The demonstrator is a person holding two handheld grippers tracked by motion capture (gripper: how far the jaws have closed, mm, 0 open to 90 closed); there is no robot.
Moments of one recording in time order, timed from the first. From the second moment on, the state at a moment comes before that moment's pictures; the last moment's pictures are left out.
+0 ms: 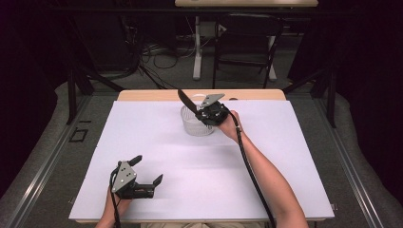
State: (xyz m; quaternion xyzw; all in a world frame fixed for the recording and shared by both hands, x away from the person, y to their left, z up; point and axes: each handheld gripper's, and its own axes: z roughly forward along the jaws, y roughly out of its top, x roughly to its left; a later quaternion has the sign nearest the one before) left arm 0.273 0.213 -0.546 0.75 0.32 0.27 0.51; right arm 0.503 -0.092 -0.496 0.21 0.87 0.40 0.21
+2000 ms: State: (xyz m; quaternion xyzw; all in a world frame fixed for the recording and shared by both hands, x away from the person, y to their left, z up) left arm 0.274 0.209 -0.548 0.76 0.32 0.27 0.51; right arm 0.451 -0.153 -0.465 0.26 0.86 0.43 0.13
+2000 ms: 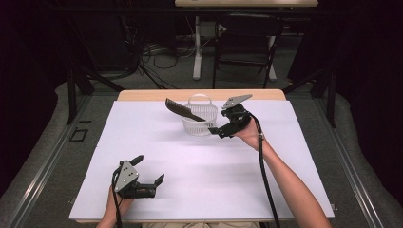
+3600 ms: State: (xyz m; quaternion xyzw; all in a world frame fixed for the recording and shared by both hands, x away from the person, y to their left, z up) left arm 0.272 0.213 -0.548 0.76 0.32 0.27 0.50; right arm 0.372 -0.192 -0.502 0.29 0.88 0.37 0.09
